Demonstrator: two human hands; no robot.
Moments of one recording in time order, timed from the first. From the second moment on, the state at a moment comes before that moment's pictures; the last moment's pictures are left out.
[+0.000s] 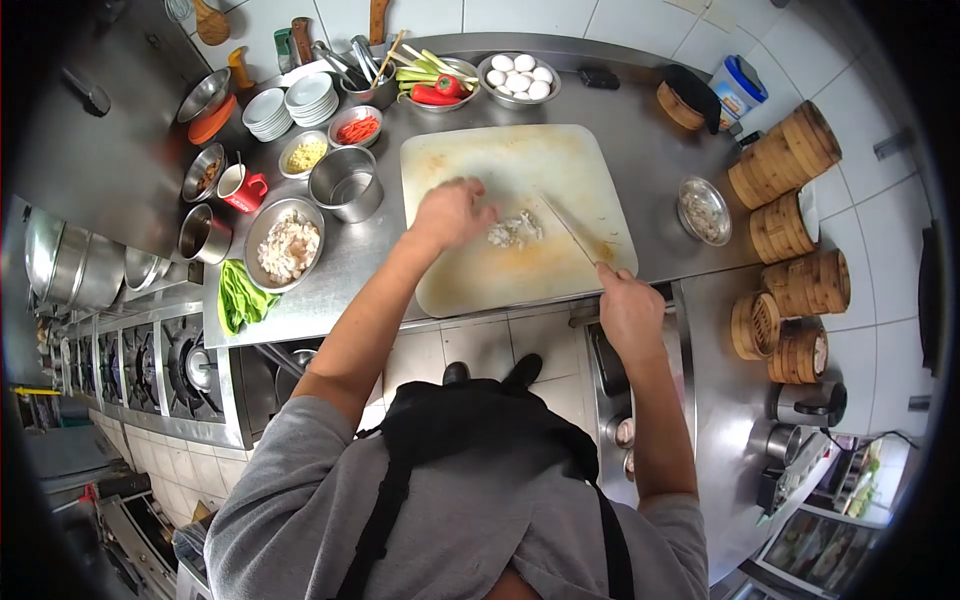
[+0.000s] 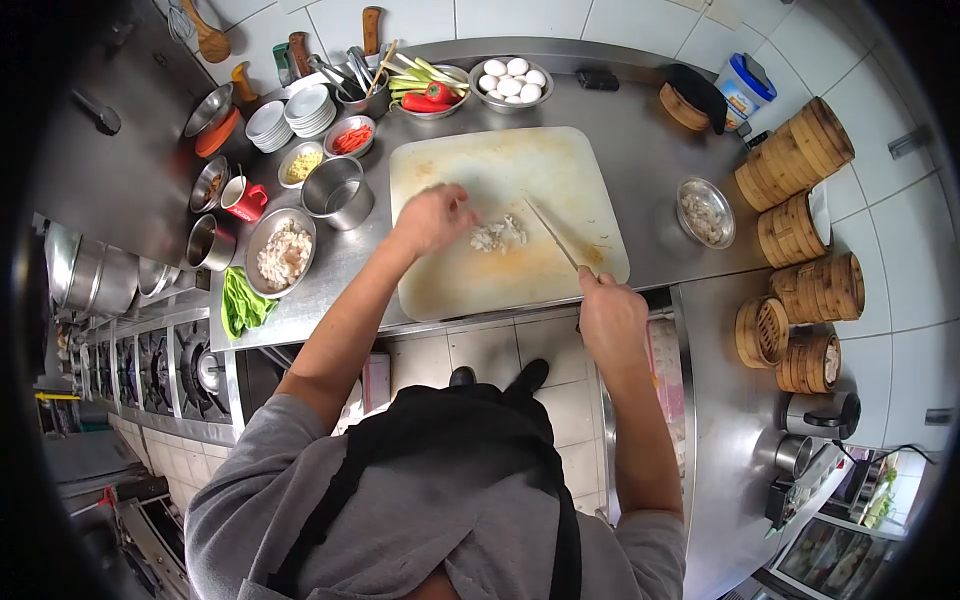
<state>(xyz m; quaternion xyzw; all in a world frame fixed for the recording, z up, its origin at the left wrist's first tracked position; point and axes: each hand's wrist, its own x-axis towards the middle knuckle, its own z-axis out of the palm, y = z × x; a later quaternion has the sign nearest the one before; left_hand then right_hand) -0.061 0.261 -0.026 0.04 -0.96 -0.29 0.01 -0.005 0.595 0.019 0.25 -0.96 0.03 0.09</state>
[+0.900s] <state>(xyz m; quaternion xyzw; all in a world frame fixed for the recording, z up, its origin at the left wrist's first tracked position) -0.020 0.268 -0.007 0.00 -0.93 -0.36 0.03 0.004 0.529 -0.004 0.07 -0.75 0.60 -0.29</state>
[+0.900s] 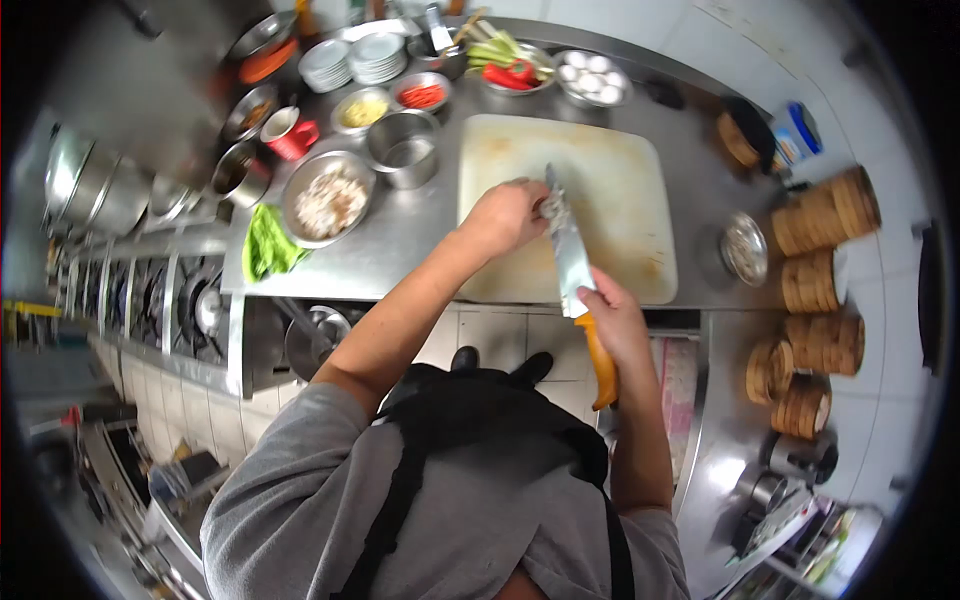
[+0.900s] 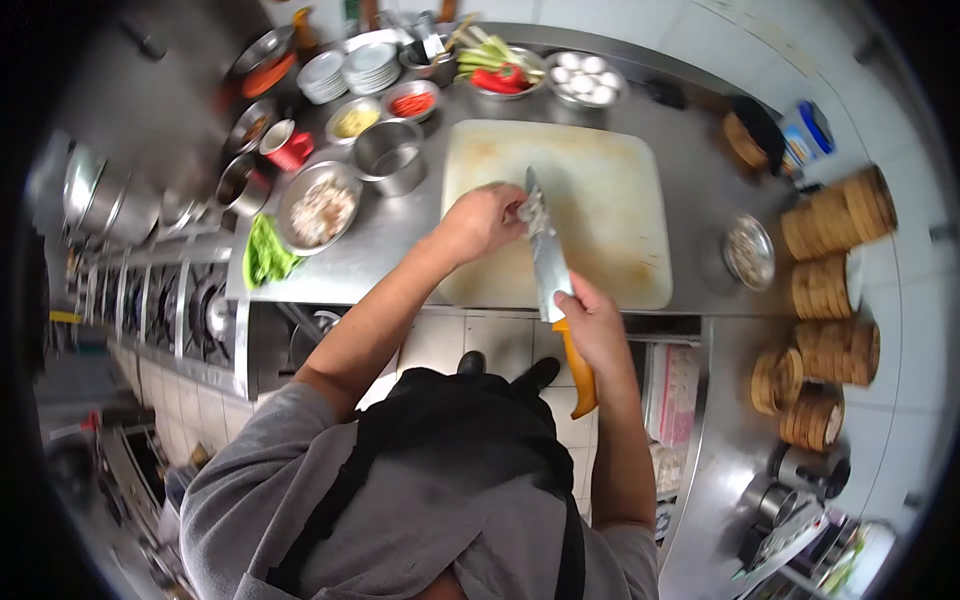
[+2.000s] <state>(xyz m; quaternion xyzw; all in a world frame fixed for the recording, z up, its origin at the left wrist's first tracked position) 0.132 0.037 -0.010 0.27 -0.89 -0.05 0.36 -0.017 0.303 0.016 0.38 -0.77 0.44 -0.27</state>
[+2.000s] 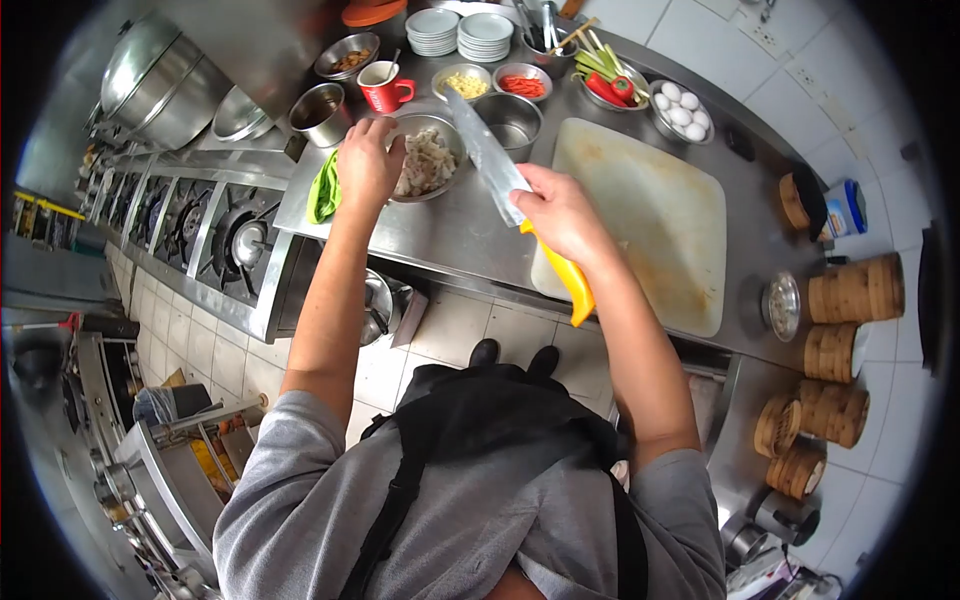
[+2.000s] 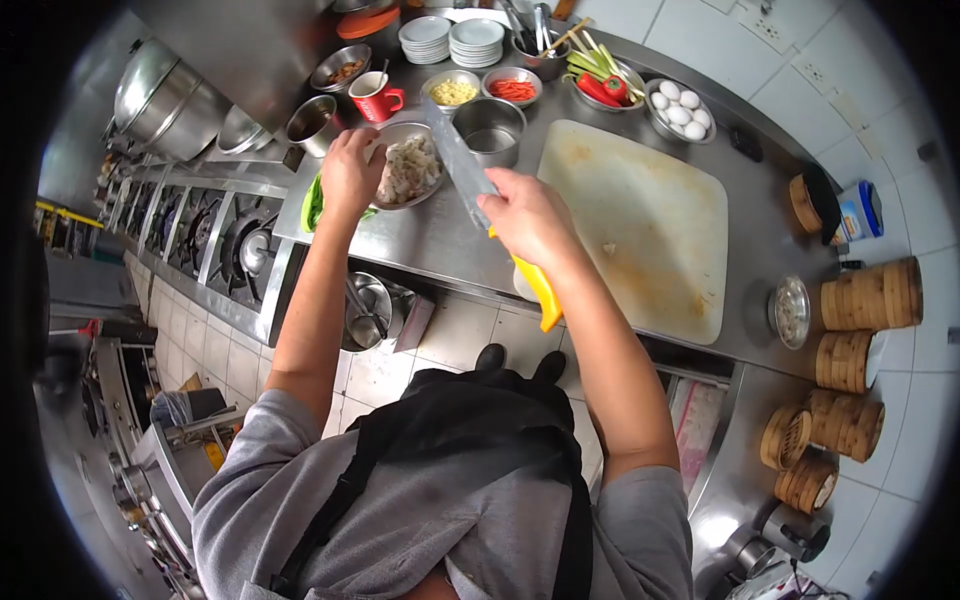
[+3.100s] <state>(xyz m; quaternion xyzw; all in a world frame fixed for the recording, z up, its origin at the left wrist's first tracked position) 0.091 0.116 0.062 0.11 -0.93 -0.21 0.29 -0.084 0.529 -0.035 0.08 -0.97 0.22 -0.07</state>
